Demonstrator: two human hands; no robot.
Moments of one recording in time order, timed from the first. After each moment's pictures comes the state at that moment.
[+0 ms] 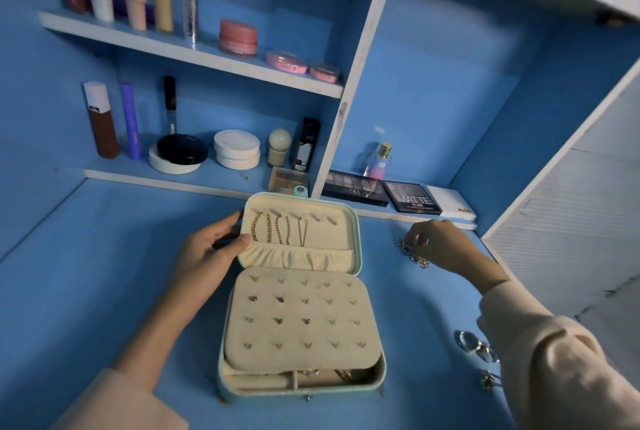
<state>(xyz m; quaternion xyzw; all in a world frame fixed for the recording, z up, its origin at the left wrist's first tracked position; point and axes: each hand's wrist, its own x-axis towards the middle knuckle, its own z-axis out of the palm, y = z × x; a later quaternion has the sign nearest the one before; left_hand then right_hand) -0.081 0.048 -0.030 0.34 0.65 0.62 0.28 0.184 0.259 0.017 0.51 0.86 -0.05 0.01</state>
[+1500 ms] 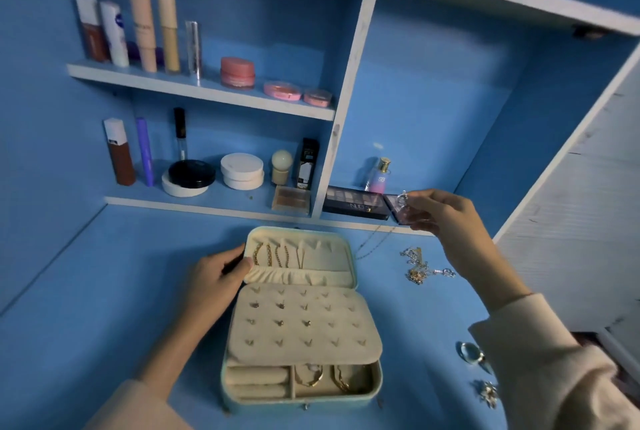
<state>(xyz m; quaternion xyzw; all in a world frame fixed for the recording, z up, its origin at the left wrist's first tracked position) -0.076 0.042 -0.032 0.39 0.74 0.52 0.18 0.157 0.205 0.079 0.41 0.64 -0.51 -0.41</state>
